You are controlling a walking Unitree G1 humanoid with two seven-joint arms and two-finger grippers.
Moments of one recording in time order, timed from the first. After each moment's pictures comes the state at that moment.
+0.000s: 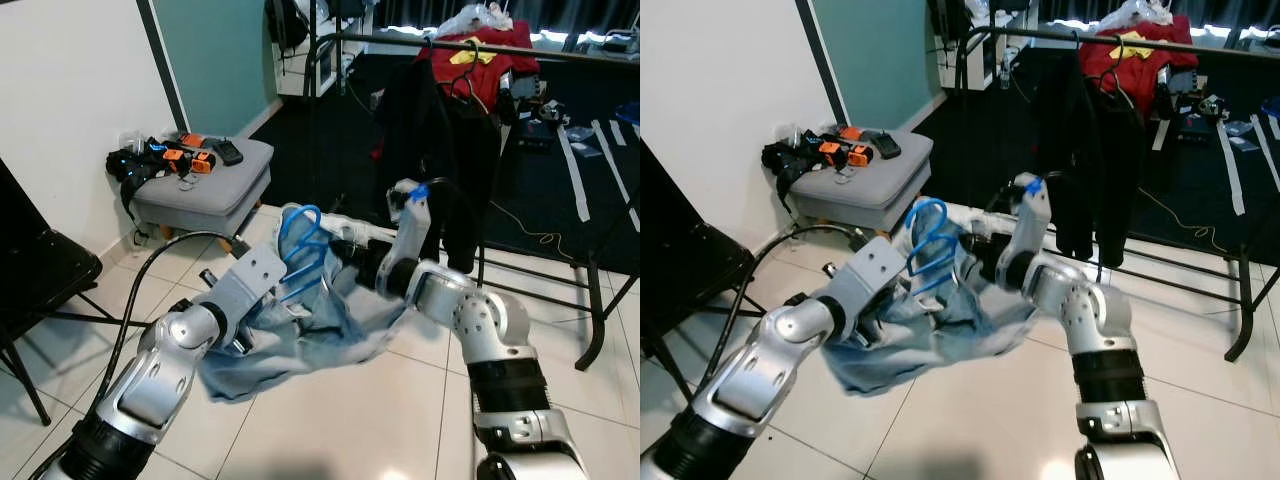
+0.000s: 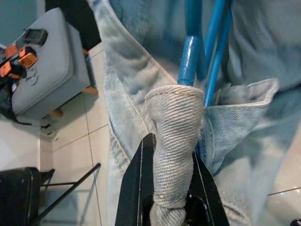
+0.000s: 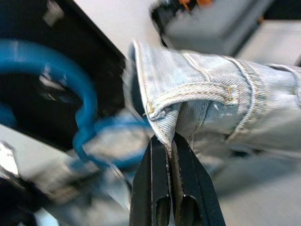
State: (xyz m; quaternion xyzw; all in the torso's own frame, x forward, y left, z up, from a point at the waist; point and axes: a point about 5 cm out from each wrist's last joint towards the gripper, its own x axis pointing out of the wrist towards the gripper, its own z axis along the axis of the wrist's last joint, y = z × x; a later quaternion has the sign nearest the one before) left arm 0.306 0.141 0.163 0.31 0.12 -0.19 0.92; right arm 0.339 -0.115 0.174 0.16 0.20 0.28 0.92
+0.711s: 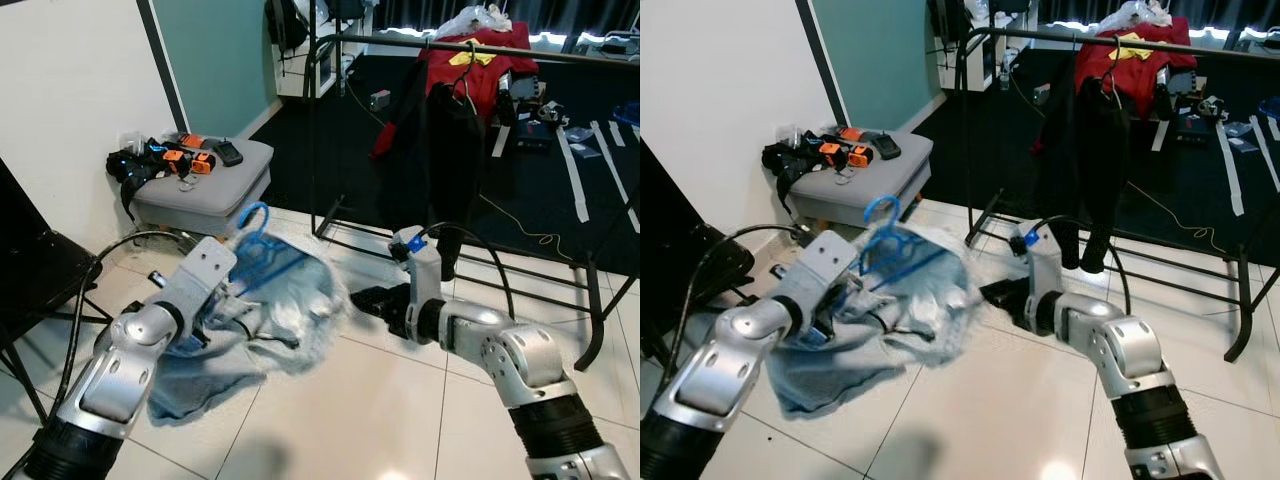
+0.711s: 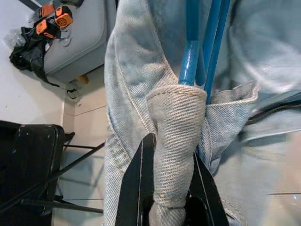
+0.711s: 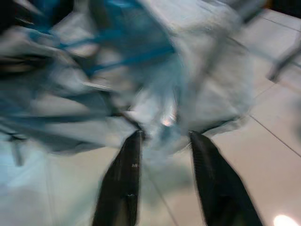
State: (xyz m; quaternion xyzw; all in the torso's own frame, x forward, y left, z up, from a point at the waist) left arm 0.308 0.184 0.161 0.30 0.15 -0.11 0.94; right arm 0.310 -0.129 0.166 0.07 0.19 0.37 0.91
